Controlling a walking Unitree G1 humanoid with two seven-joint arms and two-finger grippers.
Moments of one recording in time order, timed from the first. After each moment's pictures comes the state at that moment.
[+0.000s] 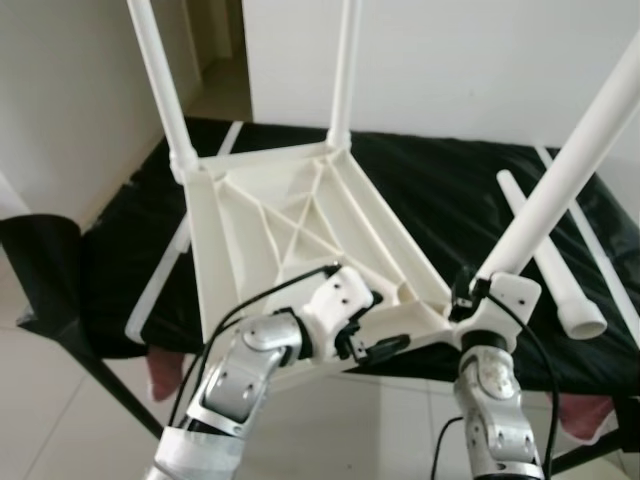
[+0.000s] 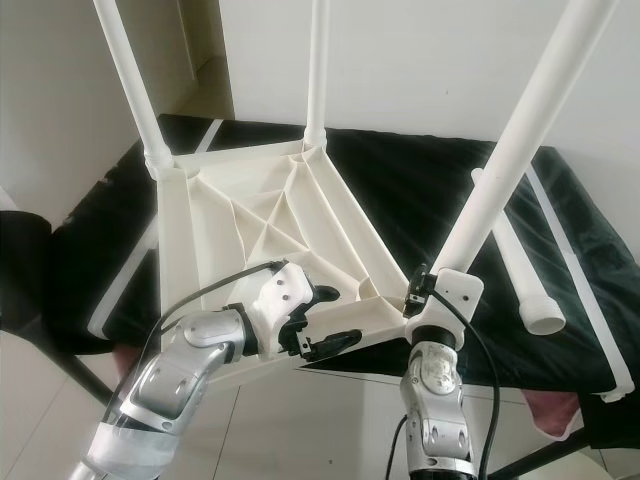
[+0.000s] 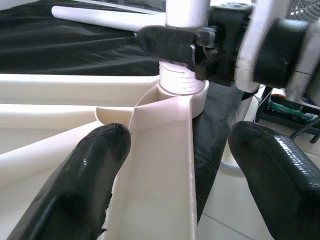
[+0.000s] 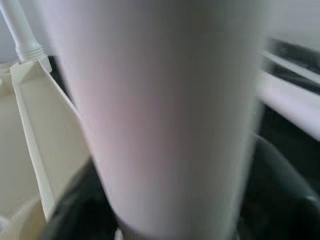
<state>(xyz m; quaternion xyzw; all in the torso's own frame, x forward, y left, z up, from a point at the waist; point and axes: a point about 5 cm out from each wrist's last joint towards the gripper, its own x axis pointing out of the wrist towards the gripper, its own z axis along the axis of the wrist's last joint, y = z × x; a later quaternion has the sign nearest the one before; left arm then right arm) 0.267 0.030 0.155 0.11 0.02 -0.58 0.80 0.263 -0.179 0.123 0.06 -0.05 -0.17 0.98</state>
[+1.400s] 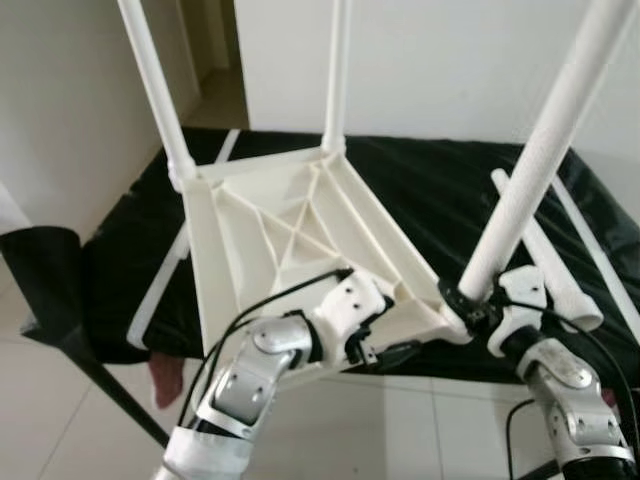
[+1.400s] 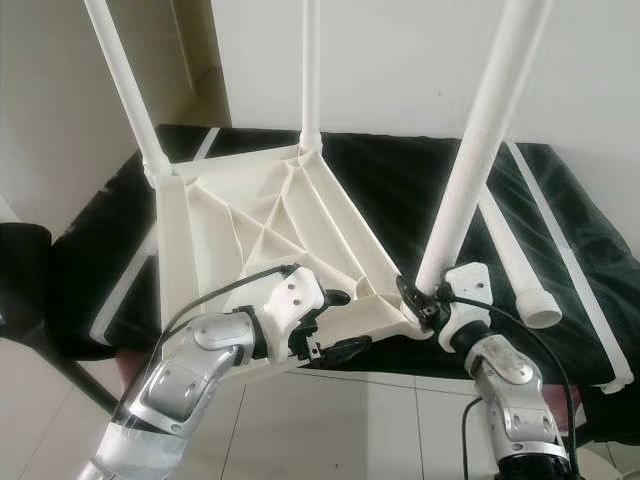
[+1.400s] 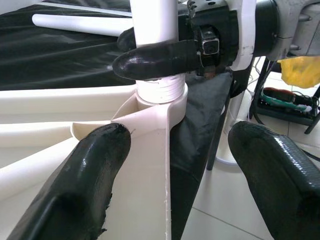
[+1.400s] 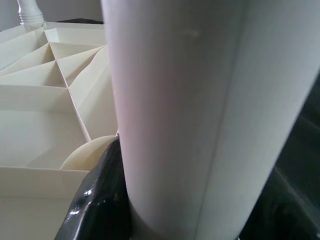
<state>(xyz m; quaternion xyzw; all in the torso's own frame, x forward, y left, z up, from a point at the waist) 0.263 0.019 0.154 0.12 0.02 -0.60 0.79 0.278 -0.221 0.127 -0.07 -0.01 0.18 0.98</state>
